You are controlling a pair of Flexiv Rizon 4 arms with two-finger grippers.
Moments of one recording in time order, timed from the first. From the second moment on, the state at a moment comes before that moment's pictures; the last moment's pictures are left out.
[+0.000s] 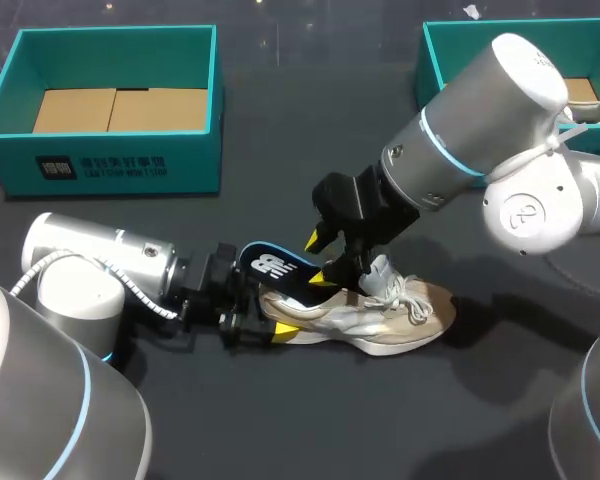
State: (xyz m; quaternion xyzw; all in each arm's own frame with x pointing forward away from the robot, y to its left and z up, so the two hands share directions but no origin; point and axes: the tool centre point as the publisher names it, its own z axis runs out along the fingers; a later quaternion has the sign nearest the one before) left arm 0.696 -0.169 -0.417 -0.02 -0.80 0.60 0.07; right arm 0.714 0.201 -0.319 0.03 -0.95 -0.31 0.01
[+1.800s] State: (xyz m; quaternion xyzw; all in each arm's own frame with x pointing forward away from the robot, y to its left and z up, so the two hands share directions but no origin) left arm 0.696 -0.169 -0.417 -0.01 -0.80 0.60 0.07; right arm 0.699 0.241 -0.321 0.05 -0.93 -0.35 0.13
